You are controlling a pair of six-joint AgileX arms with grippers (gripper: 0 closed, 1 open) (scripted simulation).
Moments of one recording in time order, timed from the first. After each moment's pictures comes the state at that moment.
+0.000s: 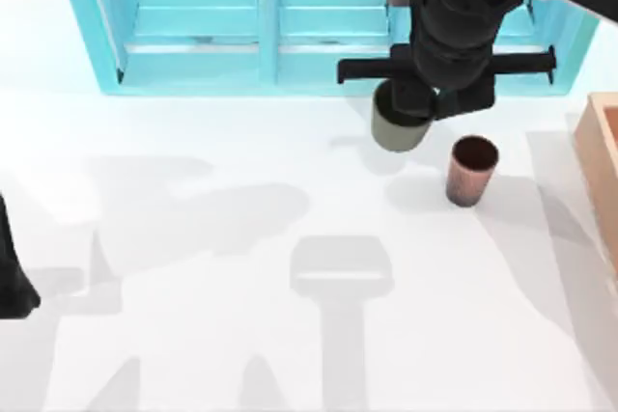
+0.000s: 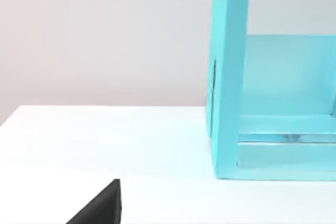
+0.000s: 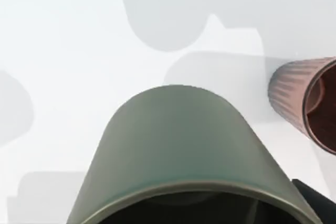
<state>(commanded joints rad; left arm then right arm) 0.00 0.00 0.00 0.00 0.00 0.00 0.56 2.06 1.87 -1.18 0.18 0.55</state>
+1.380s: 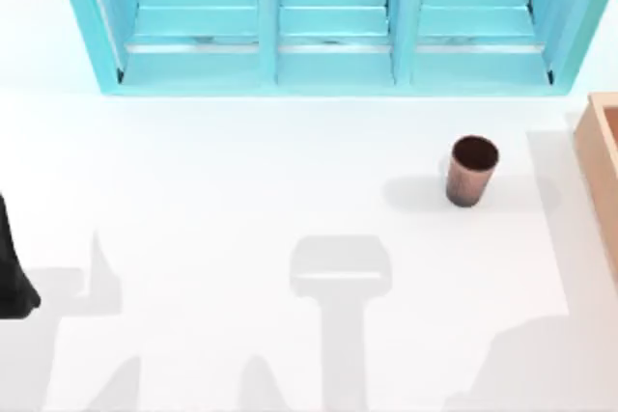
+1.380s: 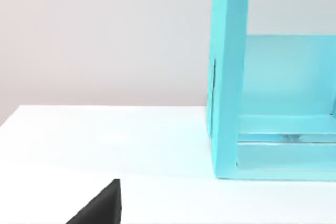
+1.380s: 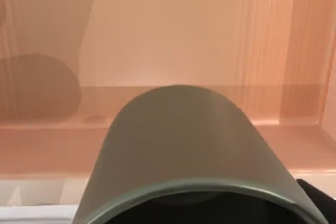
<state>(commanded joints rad) 0.00 0.00 0.00 0.00 0.00 0.00 -0.52 1.44 1.27 -1.36 0.03 -0.52</state>
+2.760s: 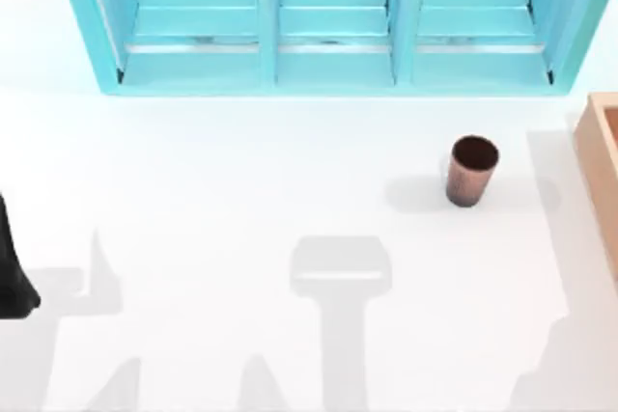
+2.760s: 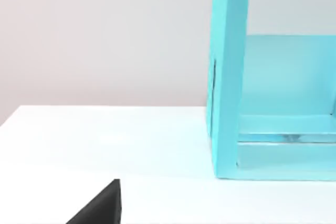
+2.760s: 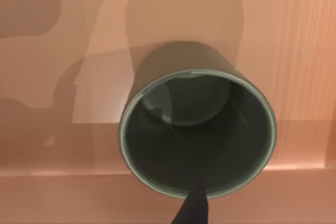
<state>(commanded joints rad) 0.00 0.00 0.00 0.00 0.00 0.00 -0.49 1.44 1.03 -1.12 0.03 -0.49</state>
